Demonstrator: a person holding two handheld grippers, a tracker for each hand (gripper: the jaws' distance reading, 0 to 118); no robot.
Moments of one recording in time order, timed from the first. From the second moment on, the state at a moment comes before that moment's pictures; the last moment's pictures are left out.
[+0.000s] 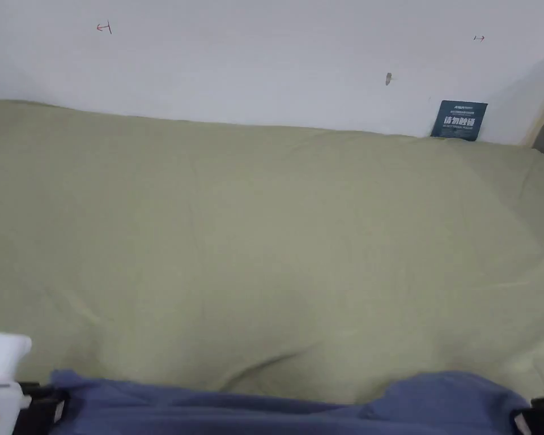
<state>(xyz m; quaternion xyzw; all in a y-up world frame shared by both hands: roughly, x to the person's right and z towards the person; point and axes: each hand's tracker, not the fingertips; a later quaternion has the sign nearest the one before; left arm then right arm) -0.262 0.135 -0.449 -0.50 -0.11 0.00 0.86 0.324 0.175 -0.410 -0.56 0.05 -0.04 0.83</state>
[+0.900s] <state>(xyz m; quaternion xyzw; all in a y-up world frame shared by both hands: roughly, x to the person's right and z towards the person) -0.148 0.194 -0.433 -0.41 -0.06 0.04 0.91 0.209 0.213 -0.401 -0.40 0.03 -0.01 0.92</state>
